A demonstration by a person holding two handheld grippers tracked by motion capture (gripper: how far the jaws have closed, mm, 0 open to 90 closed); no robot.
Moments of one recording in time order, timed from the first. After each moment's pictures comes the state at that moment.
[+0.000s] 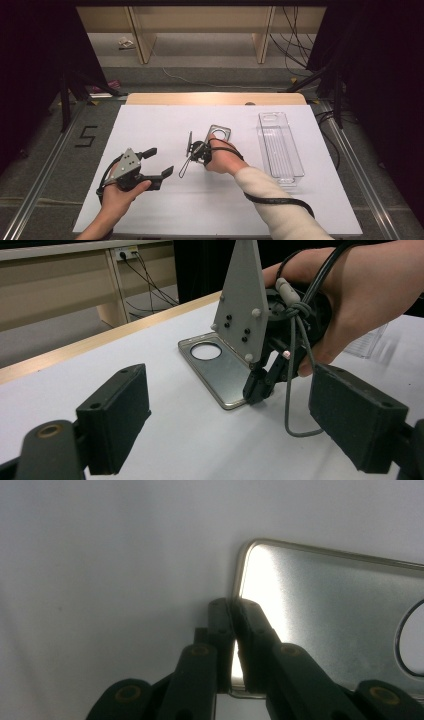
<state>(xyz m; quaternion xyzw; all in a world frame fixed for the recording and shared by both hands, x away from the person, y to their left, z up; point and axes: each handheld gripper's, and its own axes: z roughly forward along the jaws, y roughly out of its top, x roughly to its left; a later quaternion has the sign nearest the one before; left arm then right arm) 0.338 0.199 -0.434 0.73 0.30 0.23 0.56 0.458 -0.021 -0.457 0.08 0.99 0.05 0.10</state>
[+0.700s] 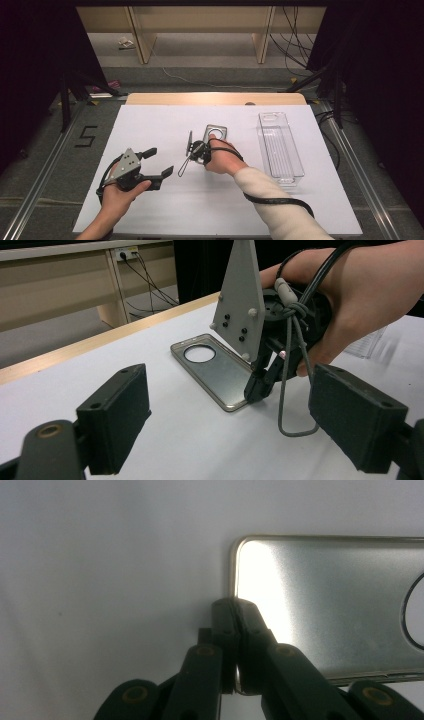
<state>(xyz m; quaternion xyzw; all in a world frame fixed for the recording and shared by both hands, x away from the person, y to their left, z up) 0.338 0.199 -0.434 0.73 0.30 0.23 0.56 0.457 -0.020 -0.457 0.10 0.99 0.04 0.10</state>
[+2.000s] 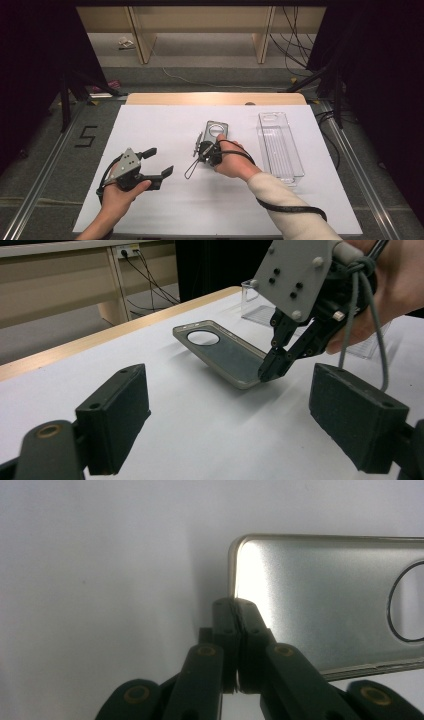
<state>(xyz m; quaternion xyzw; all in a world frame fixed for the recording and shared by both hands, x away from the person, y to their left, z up) 0.338 0.199 -0.435 0.73 0.31 0.22 0.56 0.437 -0.048 -0.434 0.08 0.98 0.10 0.14</state>
